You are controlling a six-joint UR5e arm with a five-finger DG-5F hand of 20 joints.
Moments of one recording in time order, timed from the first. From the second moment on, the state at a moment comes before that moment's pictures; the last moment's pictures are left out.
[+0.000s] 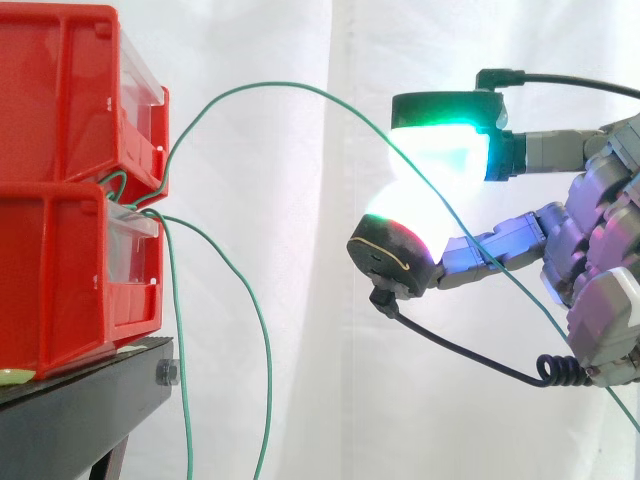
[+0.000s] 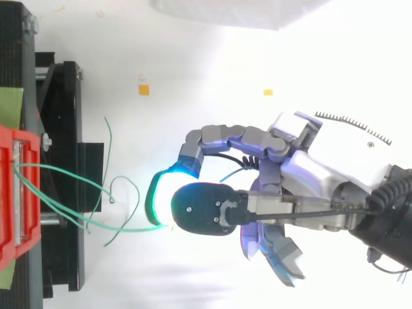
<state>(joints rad) 0.36 -2.23 -1.16 -3.23 -0.73 0.51</state>
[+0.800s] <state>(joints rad) 0.41 -2.18 -1.28 -3.30 -0.68 0.62</state>
